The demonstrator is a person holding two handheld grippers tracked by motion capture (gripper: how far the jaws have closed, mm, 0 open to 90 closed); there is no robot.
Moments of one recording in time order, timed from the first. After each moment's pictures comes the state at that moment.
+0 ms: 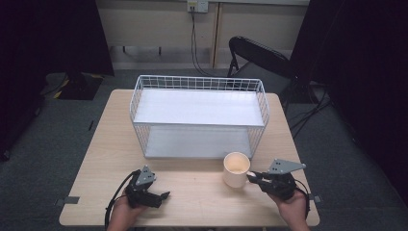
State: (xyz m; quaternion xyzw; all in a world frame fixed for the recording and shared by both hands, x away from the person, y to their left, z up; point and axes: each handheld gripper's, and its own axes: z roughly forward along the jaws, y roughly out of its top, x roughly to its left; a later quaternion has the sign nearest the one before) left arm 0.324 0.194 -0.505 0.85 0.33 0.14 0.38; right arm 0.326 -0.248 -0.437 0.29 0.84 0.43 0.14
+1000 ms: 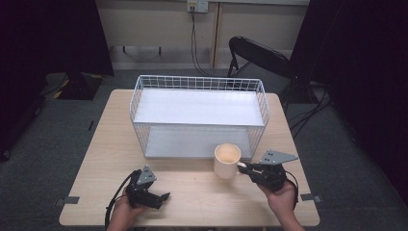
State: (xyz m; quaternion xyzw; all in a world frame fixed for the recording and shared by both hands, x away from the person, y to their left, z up) left arm 0.326 0.193 -0.506 0.86 0.34 0.14 0.36; right arm 0.344 -0.221 -0.424 0.30 0.82 0.47 0.14
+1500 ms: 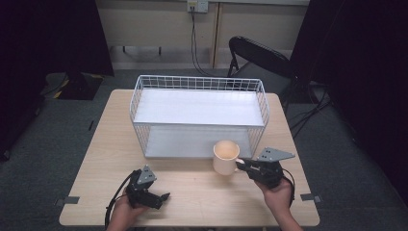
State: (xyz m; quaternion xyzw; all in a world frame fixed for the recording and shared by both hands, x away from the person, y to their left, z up) left arm 0.326 0.192 -0.506 0.86 0.34 0.14 0.36; right arm 0.352 -0.215 -0.426 0.31 0.81 0.47 0.16
